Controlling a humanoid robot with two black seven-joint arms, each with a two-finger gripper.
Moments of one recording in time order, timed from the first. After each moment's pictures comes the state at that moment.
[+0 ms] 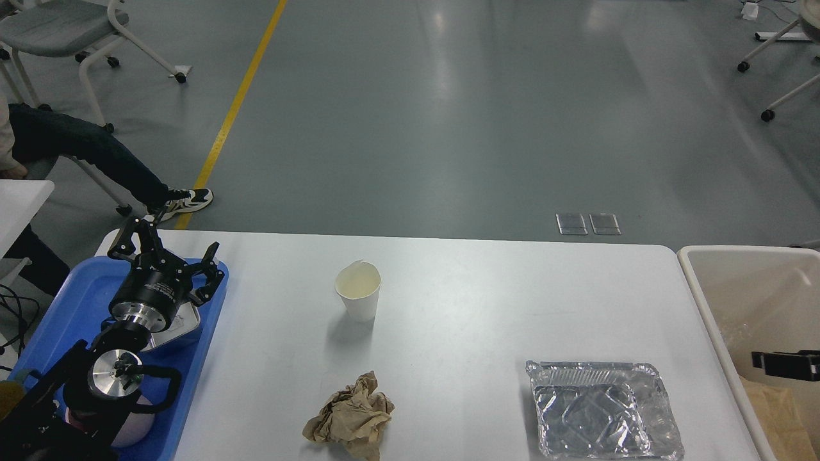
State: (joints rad) left arm -0.23 0.24 -1.24 -1.09 0.21 -0.13 -0.16; right arm 0.26 -1.19 0.70 1.40 -1.59 0.40 0.20
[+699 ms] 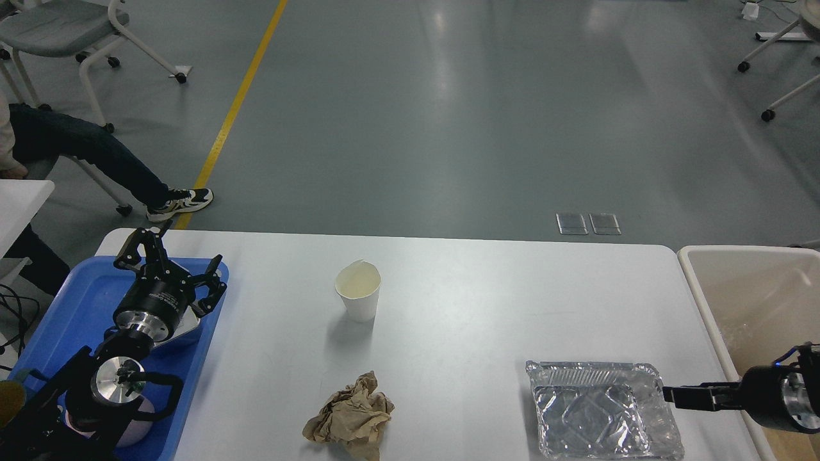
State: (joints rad) left arm -0.22 0.23 -1.22 -1.05 0.21 -0.14 -0.15; right arm 0.26 -0.96 0.66 1.33 -1.67 0.44 0.20
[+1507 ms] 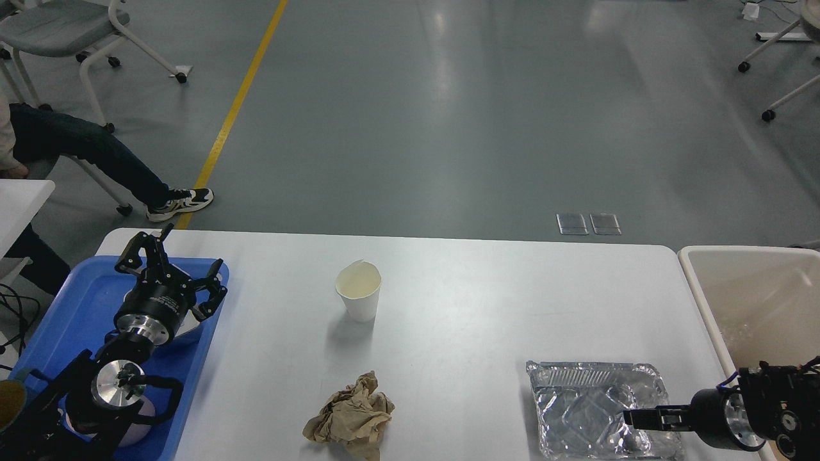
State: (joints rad) left arm -0.22 0.23 -1.22 -1.04 0.21 -0.14 -0.15; right arm 0.29 -0.76 0.58 1.17 -1.69 0.44 0.21
